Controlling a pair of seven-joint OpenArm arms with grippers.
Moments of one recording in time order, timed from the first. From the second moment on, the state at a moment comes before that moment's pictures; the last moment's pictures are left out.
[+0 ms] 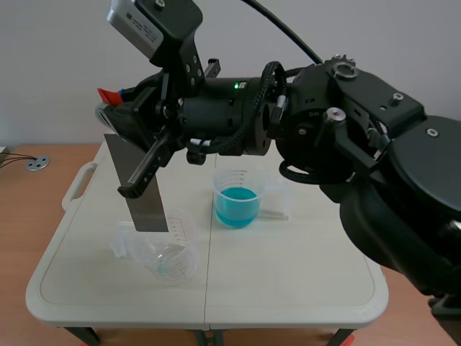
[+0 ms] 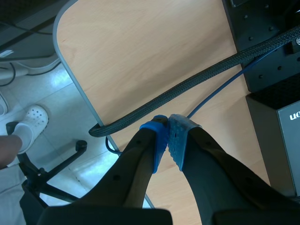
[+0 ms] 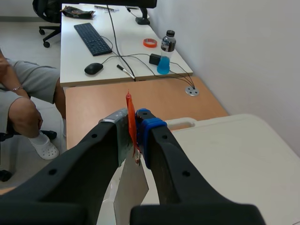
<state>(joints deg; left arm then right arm) 57.7 -27.8 6.6 71.5 -3.7 -11.0 -9.7 12.9 11.6 -34.2 95.7 14.8 37.8 -10.3</state>
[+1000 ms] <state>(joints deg) 57.7 -27.8 6.6 71.5 -3.7 -11.0 -9.7 12.4 8.6 -37.7 78.1 14.9 37.5 -5.5</state>
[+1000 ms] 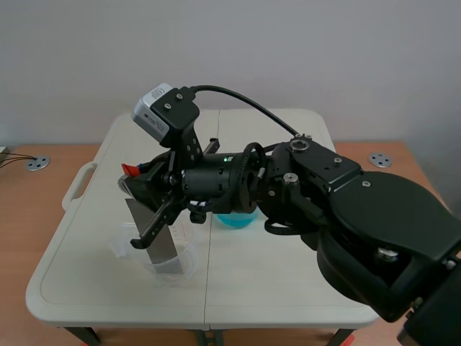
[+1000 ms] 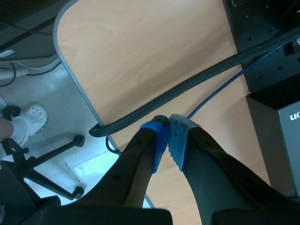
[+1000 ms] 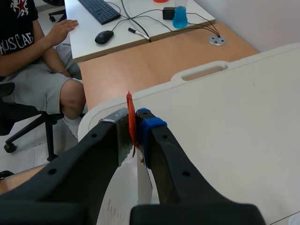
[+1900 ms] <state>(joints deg) 56.7 -29.6 6.6 70.2 -3.7 -11.0 -9.7 11.7 8.6 -36.3 78.1 13.8 36.6 -5.0</state>
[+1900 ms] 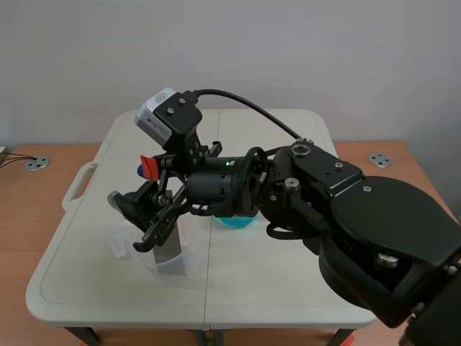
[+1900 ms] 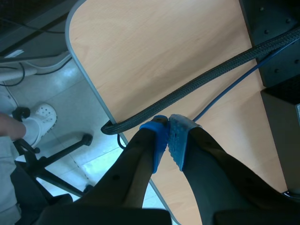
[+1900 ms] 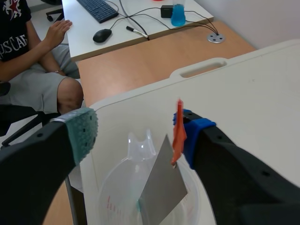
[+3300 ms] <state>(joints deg) 55.0 -35.1 -16.7 97.7 -11.7 -3.4 -24.2 -18.8 23.2 -14.0 107.8 6.0 26.2 2.2</state>
